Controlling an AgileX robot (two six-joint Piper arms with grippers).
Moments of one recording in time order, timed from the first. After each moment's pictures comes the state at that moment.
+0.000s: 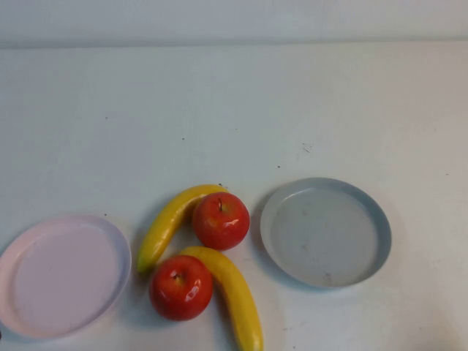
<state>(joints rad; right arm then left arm) 0.05 -0.01 0.02 0.06 0.35 0.05 -0.12 -0.01 0.02 0.07 0.37 -0.06</state>
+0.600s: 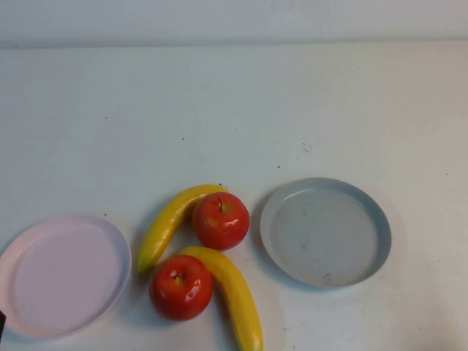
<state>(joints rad) 0.05 -0.01 0.02 0.06 0.35 0.05 -0.12 -0.01 0.02 -0.07 0.26 -0.19</state>
